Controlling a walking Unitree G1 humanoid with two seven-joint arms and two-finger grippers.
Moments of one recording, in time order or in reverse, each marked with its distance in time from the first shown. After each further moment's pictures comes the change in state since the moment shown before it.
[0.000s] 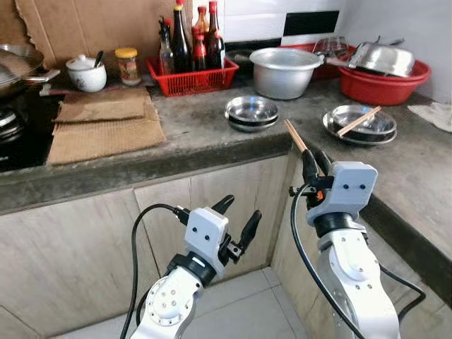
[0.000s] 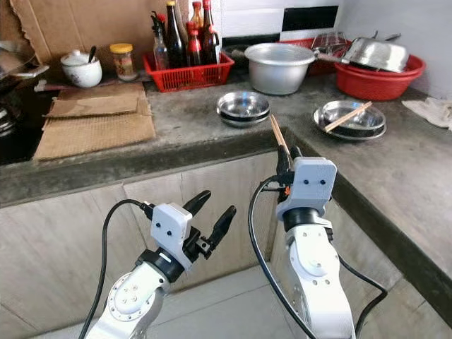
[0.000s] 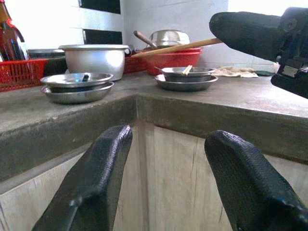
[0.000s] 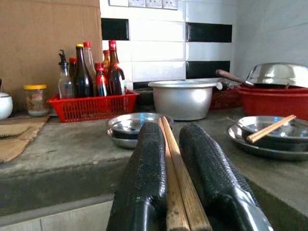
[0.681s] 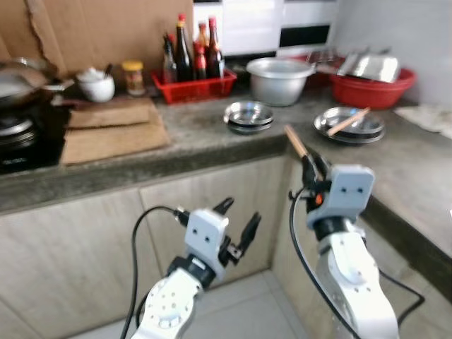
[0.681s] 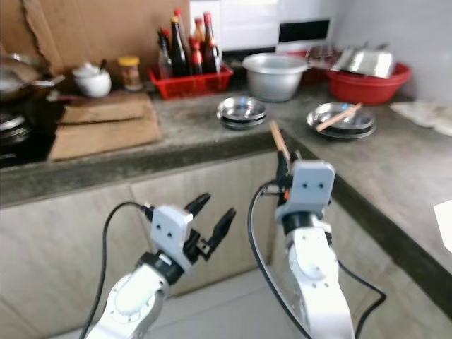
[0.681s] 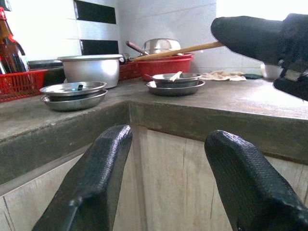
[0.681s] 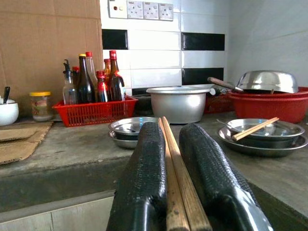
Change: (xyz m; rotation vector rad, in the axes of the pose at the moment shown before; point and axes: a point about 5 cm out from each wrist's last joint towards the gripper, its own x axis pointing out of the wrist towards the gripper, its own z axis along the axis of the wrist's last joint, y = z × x) left arm -0.002 0.000 -0.002 -0.005 0.013 0.008; right arm -0.002 0.003 -0.004 0.009 0.021 0.003
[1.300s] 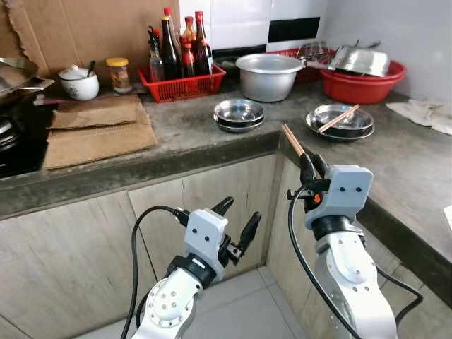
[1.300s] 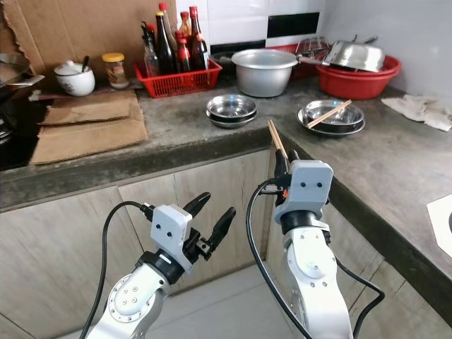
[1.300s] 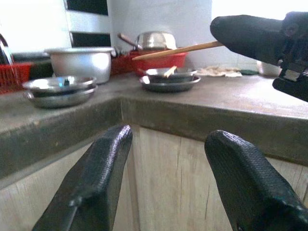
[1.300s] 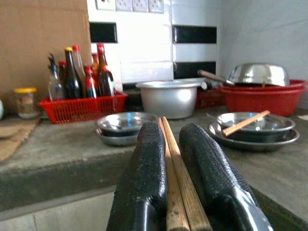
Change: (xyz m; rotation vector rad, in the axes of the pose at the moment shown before) left arm 0.001 -0.001 0.000 -0.004 -0.001 0.000; right arm 0.000 0.000 0.000 -0.004 0.000 -0.003
